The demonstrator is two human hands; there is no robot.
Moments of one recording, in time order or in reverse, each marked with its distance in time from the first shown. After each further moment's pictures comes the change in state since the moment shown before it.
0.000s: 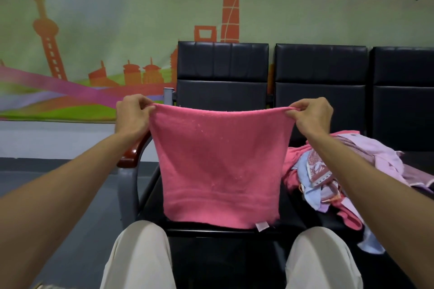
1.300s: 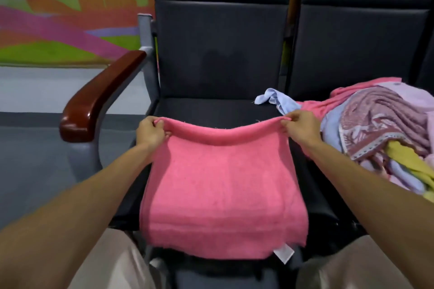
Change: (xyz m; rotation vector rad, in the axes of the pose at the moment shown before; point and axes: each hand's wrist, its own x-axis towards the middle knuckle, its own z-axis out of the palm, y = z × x) left_hand -0.040 -0.171 0.223 -0.385 -0.343 -0.640; right_hand -0.009 0.162 0.169 -0.057 -0.412 0.278
